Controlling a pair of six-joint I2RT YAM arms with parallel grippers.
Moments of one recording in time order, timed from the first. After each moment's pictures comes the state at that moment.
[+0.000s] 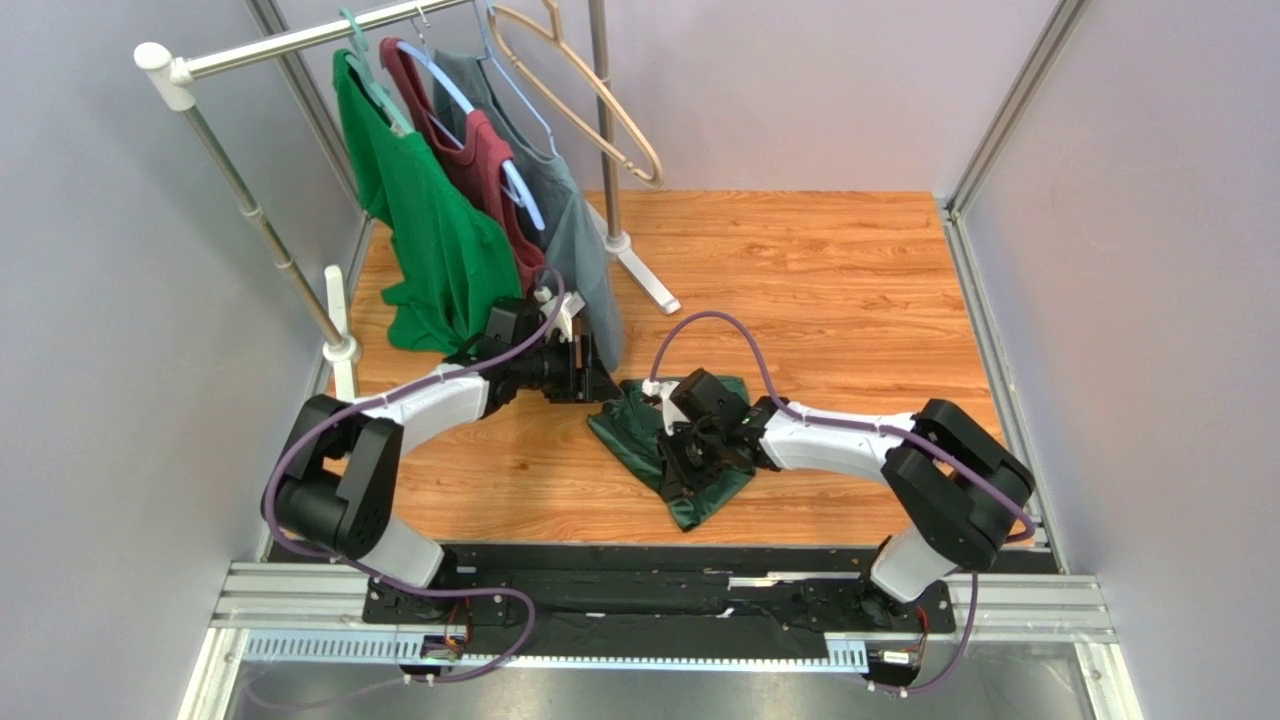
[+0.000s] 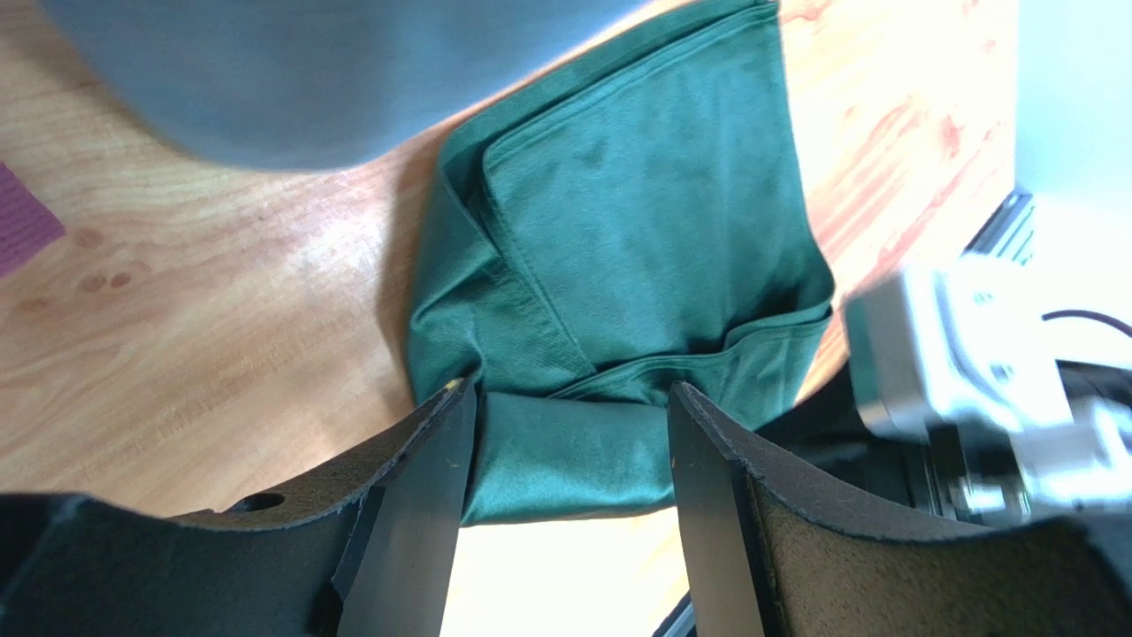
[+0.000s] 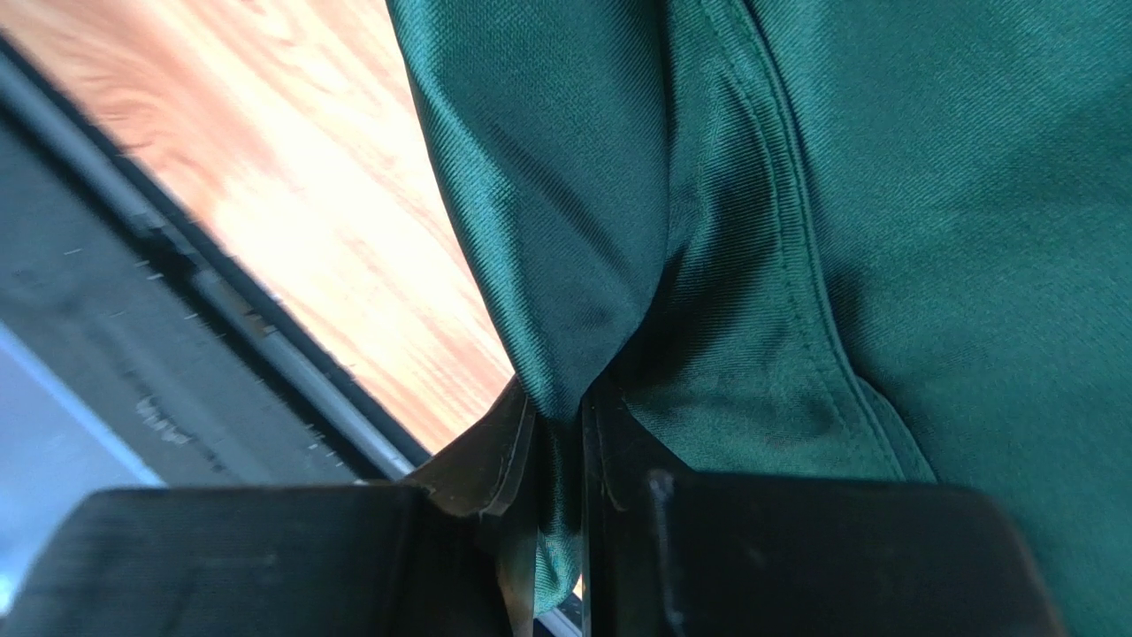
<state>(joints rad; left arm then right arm) -0.39 1.53 0.78 -0.01 0.56 -0.44 0.90 1.58 0.80 -0.26 -0.27 0.36</state>
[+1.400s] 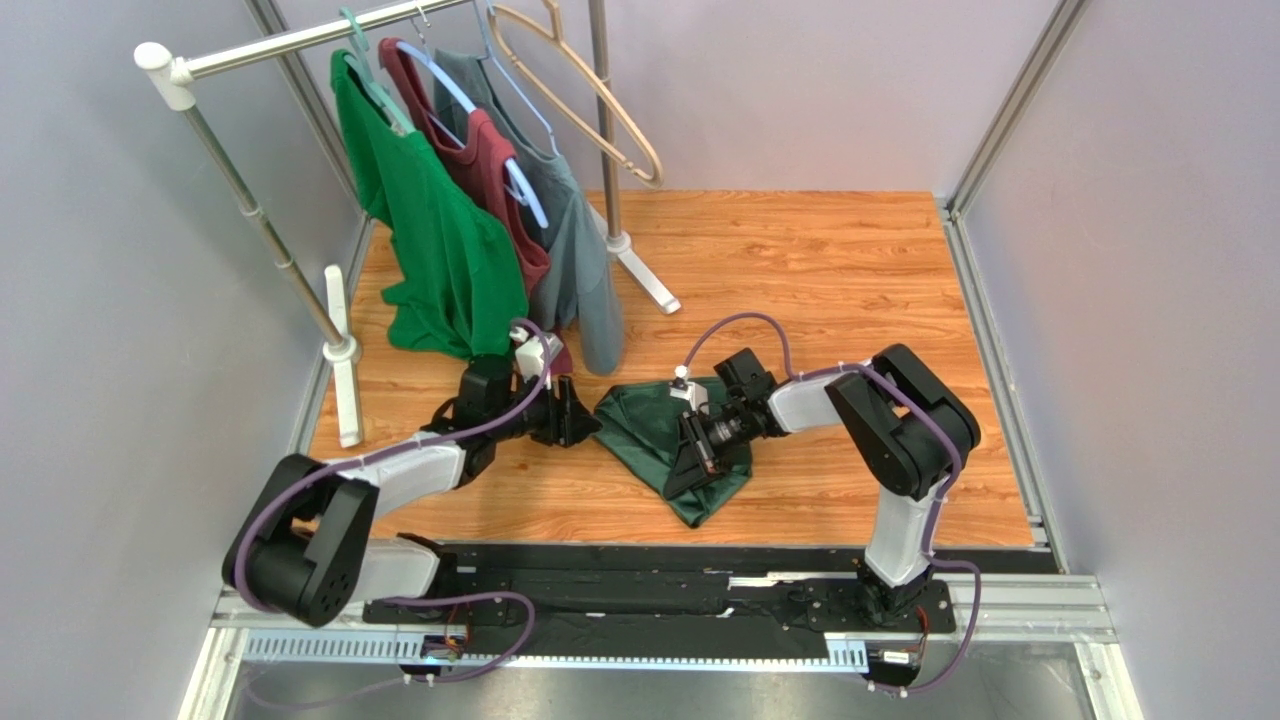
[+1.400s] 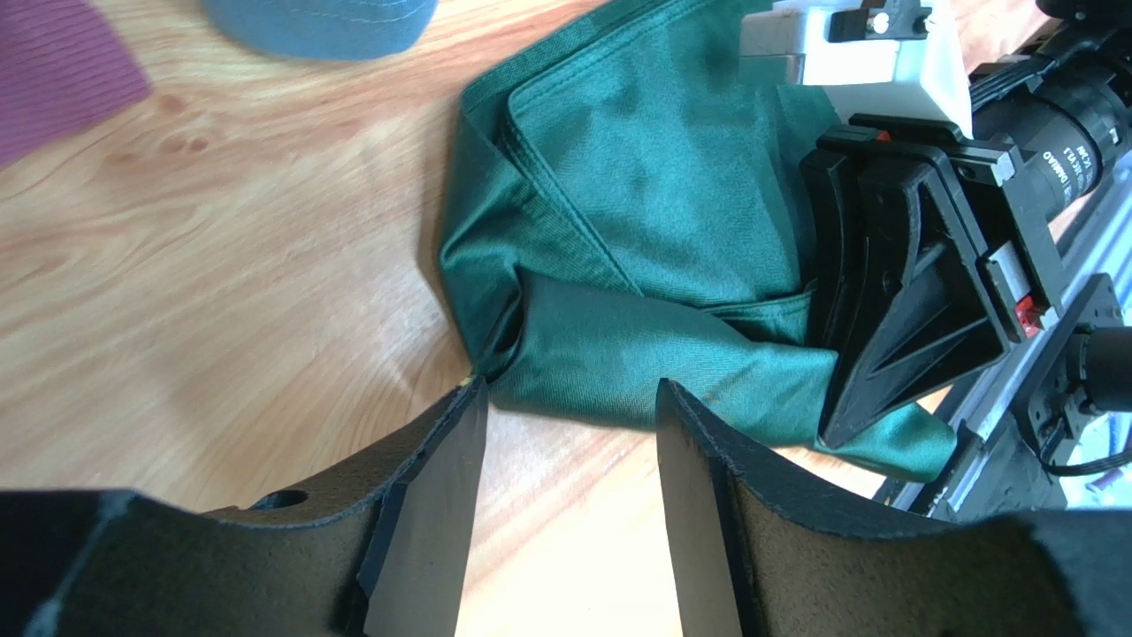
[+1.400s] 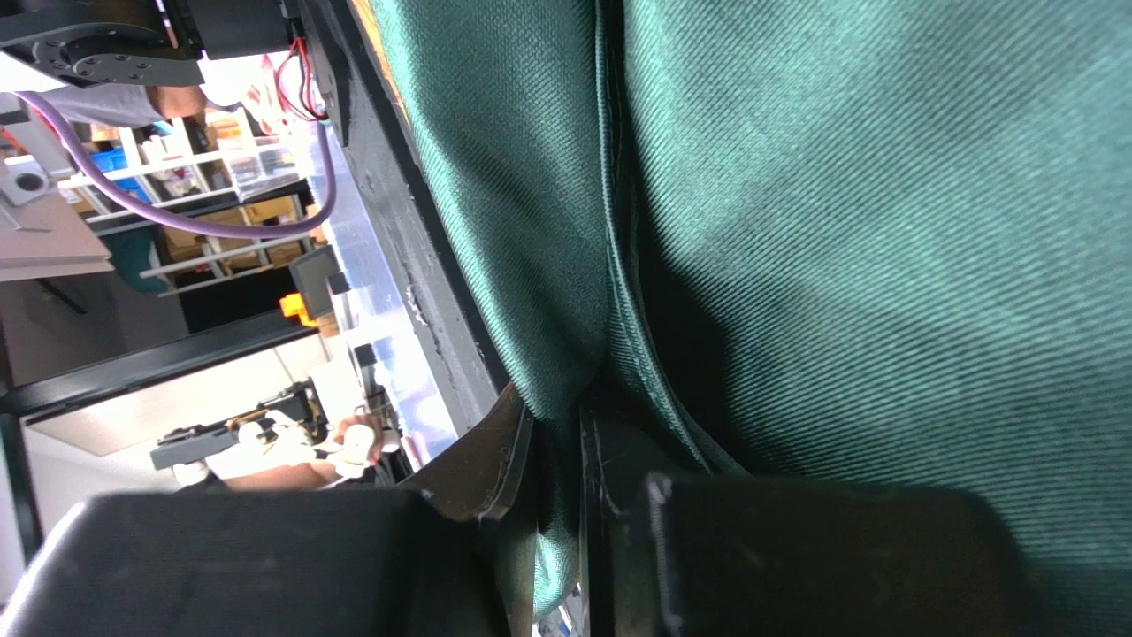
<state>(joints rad) -0.39 1.26 0.38 0.31 0.47 -0.35 0.56 1.86 0.77 -0.05 -1.01 0.36</state>
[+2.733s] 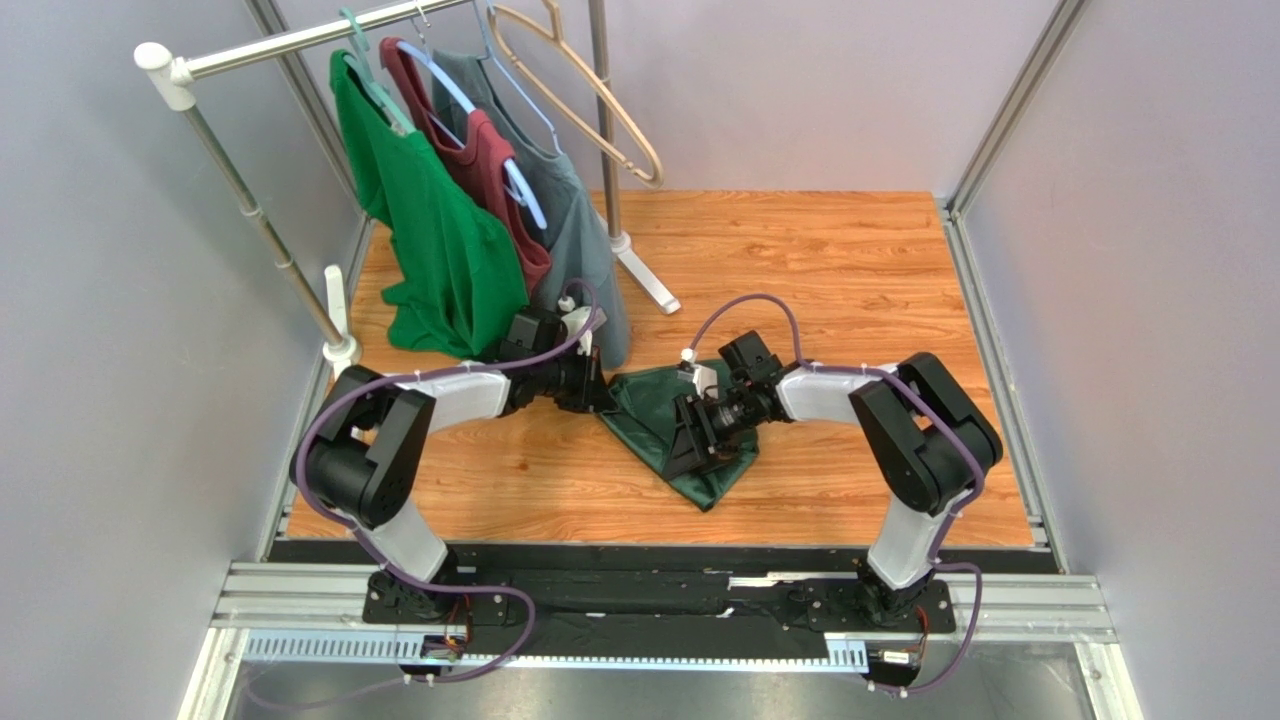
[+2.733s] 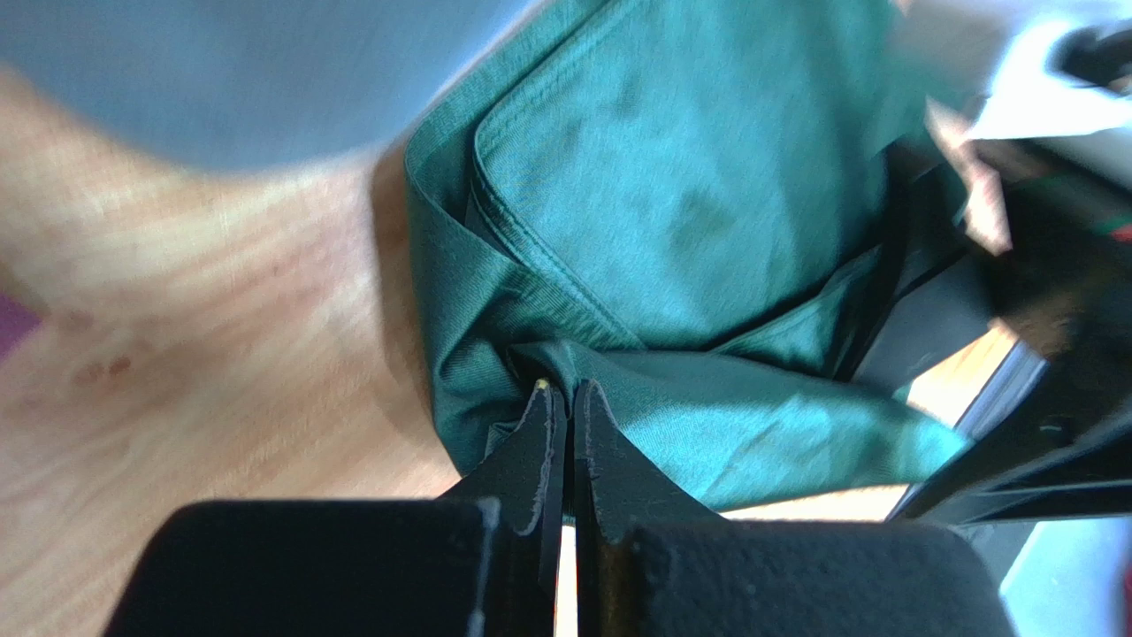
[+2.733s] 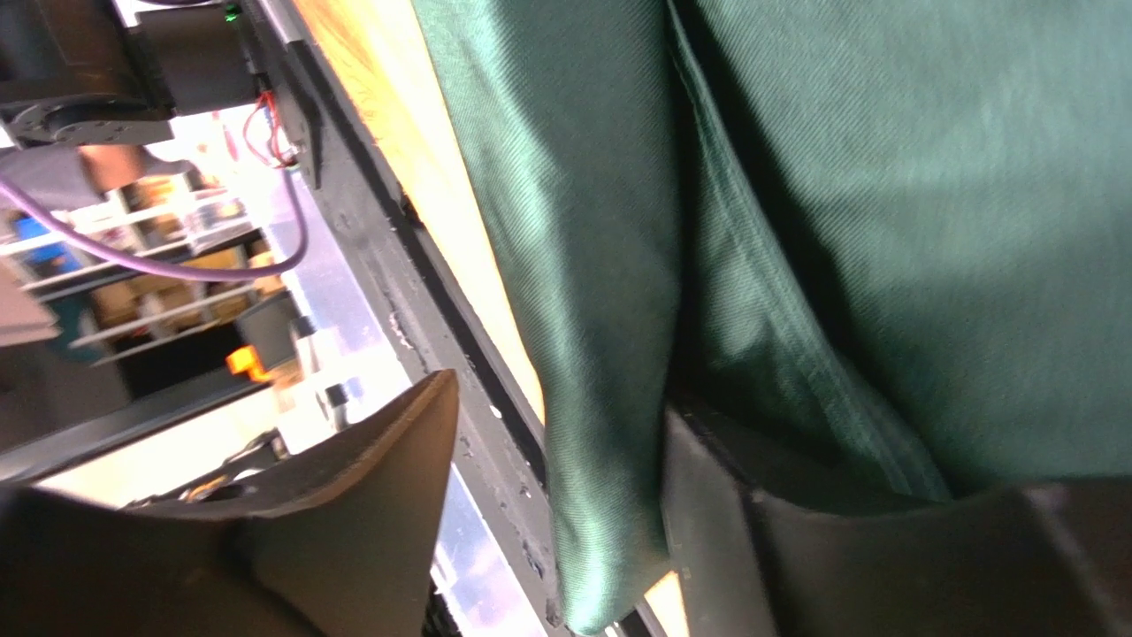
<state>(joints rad) -0.43 1.65 0.77 0.07 0.51 -0.29 0.54 1.78 0.84 -0.22 -0.90 0.34</state>
